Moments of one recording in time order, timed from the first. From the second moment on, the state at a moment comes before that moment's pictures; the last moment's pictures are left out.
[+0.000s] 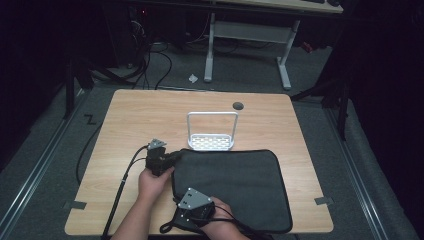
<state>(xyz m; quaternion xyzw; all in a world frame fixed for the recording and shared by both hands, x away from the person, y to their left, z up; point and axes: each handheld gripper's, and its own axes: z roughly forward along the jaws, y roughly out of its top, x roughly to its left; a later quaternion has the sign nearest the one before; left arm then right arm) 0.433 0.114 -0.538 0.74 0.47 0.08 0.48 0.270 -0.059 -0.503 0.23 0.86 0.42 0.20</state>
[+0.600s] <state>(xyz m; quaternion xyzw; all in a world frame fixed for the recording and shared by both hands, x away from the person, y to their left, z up) 0.428 0.149 -0.534 0.67 0.52 0.03 0.53 0.273 -0.031 -0.483 0.21 0.84 0.44 0.23</state>
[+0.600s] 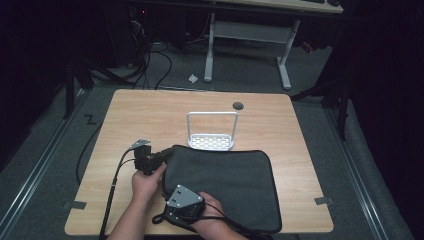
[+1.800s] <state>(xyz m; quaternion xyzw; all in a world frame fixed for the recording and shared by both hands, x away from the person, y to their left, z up) 0.412 0.170 -0.473 0.66 0.54 0.11 0.50 0.265 -0.024 -0.460 0.18 0.83 0.48 0.24</state>
